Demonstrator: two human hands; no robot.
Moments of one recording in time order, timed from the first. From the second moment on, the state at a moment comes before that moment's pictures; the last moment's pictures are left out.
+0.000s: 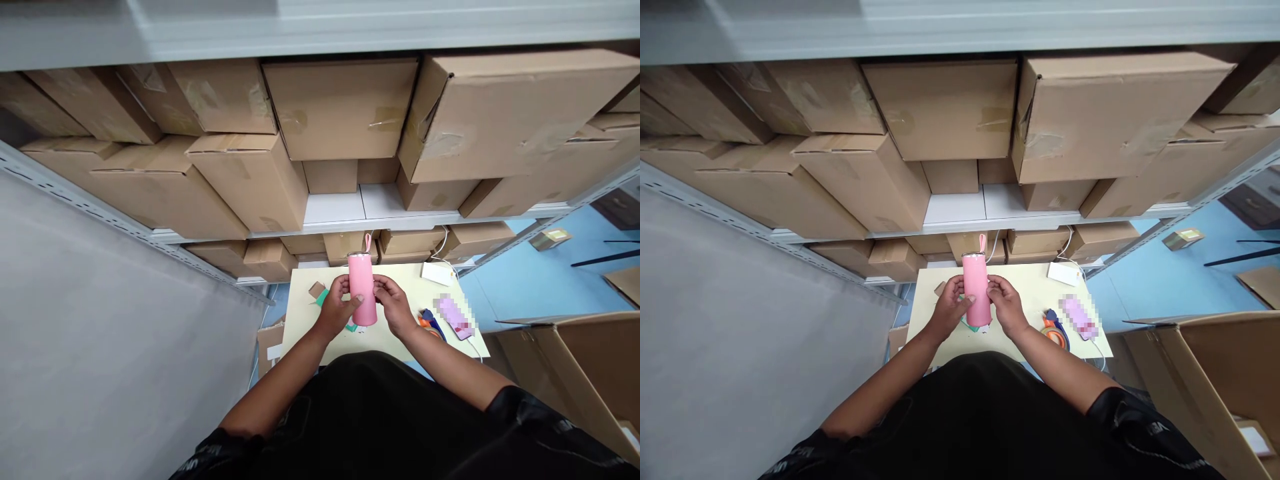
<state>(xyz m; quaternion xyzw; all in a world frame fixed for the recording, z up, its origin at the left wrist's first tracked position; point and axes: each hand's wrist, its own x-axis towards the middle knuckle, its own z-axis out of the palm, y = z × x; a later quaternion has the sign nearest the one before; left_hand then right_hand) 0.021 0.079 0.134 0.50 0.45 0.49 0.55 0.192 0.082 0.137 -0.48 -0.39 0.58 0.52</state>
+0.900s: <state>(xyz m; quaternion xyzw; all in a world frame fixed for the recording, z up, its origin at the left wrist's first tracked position) 0.021 0.082 0.156 0.52 0.49 0.48 0.51 0.187 0.089 0.154 -0.45 -0.43 0.59 0.52</state>
